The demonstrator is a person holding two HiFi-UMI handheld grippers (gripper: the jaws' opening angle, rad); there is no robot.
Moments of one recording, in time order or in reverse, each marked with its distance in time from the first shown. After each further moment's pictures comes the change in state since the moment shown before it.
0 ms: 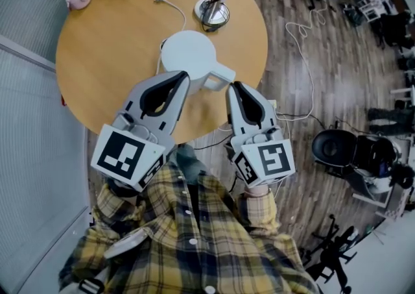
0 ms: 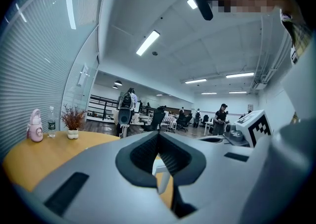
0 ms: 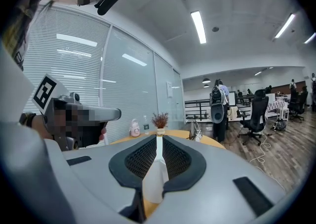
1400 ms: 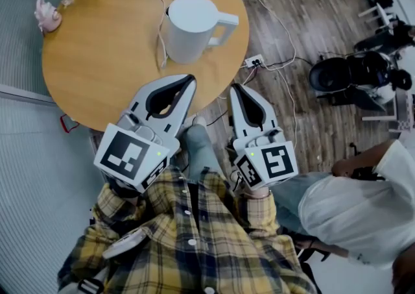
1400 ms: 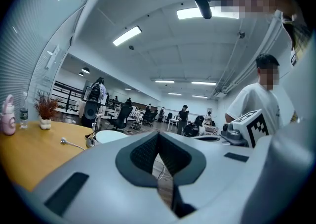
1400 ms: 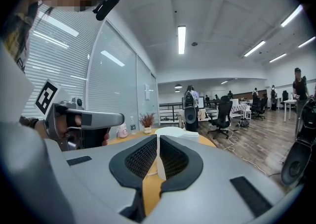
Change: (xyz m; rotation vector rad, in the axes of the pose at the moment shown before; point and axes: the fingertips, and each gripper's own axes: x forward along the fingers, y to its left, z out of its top) left arm -0.138 -0.017 -0.026 -0.008 0.056 -0.439; right arm -0.082 0.153 -0.029 0.058 -0.042 -0.375
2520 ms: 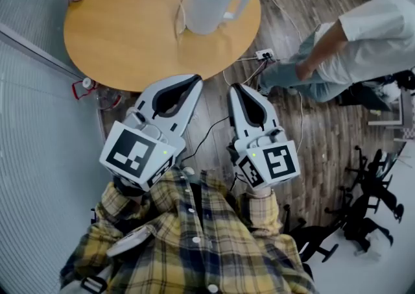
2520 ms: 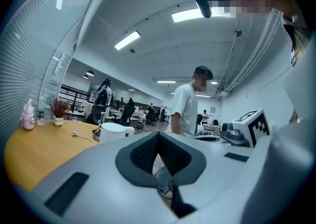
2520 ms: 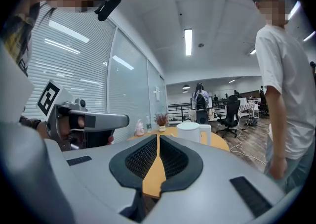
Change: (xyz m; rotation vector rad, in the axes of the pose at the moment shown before) left arm -0.117 -0.092 -0.020 0.008 -0.003 0.050; right arm -0.111 0.096 -0.018 0.000 -0.015 0.097
